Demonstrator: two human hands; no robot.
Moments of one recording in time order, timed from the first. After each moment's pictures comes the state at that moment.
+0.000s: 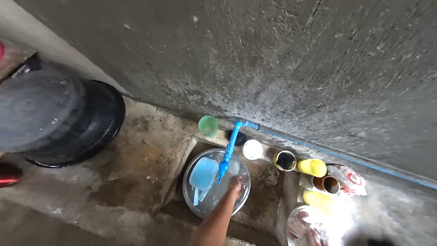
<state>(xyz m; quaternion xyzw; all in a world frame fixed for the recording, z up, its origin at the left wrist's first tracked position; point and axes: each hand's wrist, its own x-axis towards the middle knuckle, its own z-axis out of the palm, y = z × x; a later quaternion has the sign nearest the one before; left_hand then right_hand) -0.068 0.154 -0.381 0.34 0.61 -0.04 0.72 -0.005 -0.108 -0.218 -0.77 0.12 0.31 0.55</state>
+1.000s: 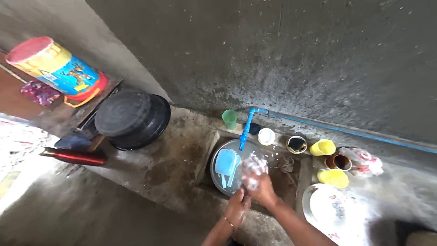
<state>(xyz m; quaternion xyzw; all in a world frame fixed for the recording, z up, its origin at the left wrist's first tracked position) -0.239 0.079 -0.145 0.60 0.44 -0.02 0.67 -0.099 0.037 -0.194 -0.69 -0.52 0.12 0.48</state>
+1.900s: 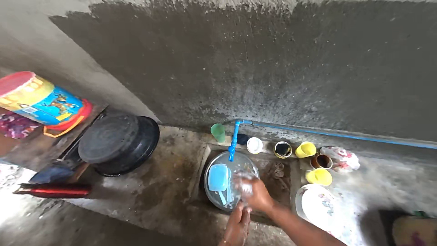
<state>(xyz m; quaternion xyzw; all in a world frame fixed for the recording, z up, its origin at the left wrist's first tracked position) -0.245 0.054 -0.140 0.61 0.39 -0.01 0.69 -0.089 0.029 -0.163 -0.68 -0.53 0.24 0.44</state>
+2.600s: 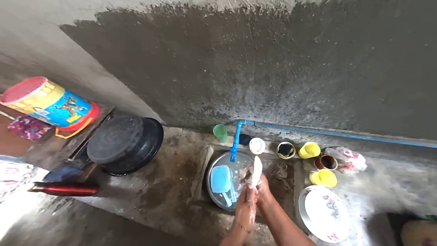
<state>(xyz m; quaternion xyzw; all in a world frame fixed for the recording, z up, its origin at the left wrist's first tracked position) -0.186 0.057 -0.128 0.53 0.43 0.15 0.71 -0.089 0.063 -0.172 -0.35 0.14 0.48 0.79</state>
